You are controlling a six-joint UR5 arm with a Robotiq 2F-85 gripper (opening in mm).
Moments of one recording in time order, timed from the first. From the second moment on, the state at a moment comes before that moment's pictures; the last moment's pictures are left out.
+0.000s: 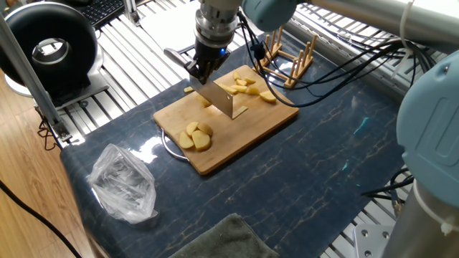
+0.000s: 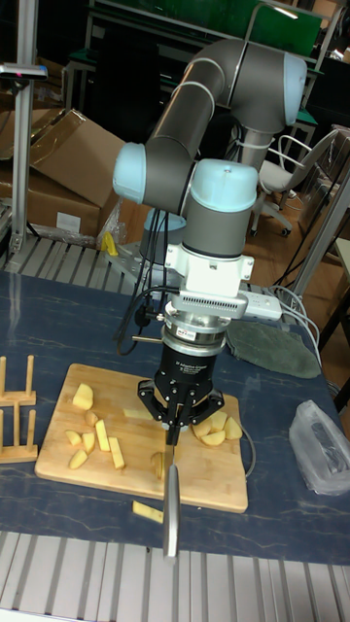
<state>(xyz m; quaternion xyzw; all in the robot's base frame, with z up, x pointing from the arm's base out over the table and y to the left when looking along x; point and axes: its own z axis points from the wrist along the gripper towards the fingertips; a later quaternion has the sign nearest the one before) 0.649 0.038 0.085 0.01 0.99 0.04 0.11</state>
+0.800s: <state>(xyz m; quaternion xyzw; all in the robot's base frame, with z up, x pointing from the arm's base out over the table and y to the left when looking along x) 0.654 0.037 0.071 0.00 0.99 0.04 0.13</state>
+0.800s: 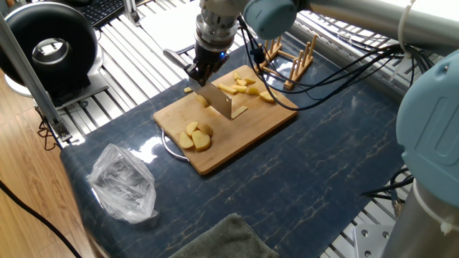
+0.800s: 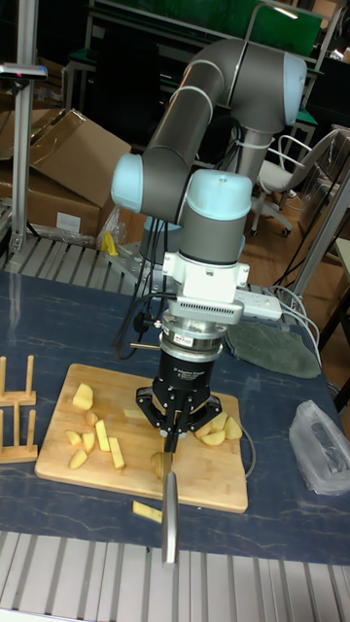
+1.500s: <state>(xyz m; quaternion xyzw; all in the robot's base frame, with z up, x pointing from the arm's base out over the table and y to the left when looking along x) 0.640 0.030 0.071 -0.01 0.99 0.04 0.14</state>
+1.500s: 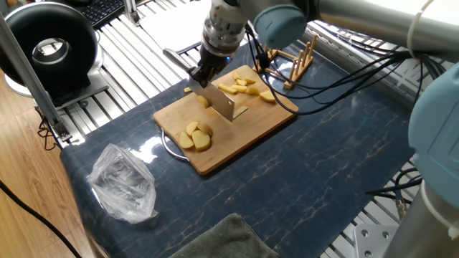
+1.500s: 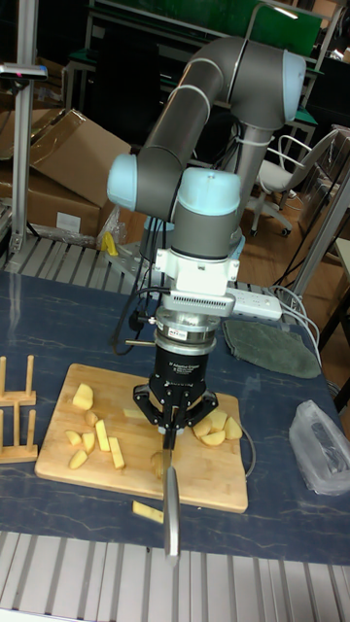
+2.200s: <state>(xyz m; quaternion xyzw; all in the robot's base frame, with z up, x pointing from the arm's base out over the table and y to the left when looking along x) 0.638 0.034 0.079 0.00 0.99 0.03 0.12</state>
